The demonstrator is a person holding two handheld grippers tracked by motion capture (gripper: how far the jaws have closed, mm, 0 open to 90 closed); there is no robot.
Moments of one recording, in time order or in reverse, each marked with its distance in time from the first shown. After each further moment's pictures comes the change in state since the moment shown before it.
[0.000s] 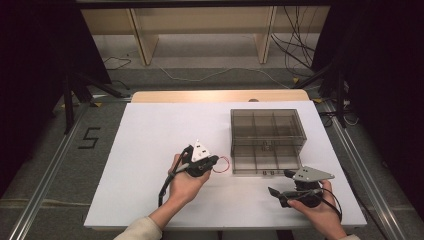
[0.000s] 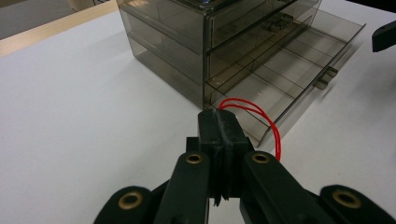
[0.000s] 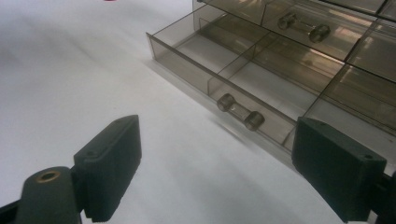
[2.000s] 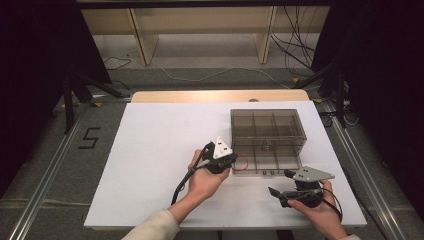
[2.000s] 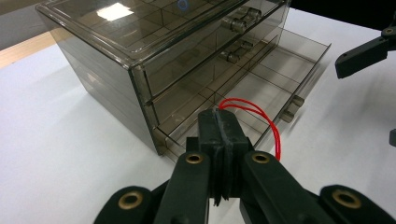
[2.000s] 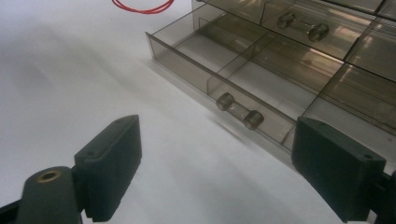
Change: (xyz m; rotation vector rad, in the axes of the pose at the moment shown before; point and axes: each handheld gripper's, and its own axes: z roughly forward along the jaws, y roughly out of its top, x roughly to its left) left arm -0.030 0.026 0.032 -0.018 -0.067 0.045; right arm 0.000 0.000 0.000 -0.002 0.002 0.005
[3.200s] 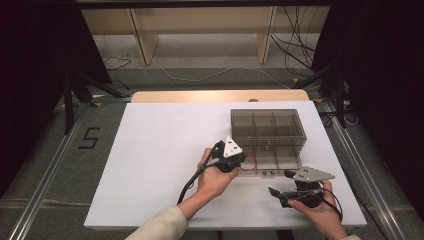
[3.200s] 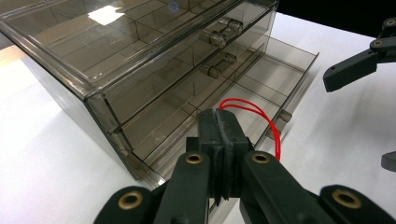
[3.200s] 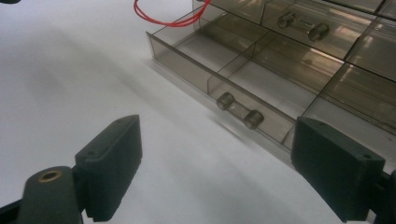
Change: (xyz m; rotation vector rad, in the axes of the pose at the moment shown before) left arm -0.012 0.011 0.018 -0.002 -0.031 0.014; right arm 0.000 0.000 0.000 -0.002 0.000 0.002
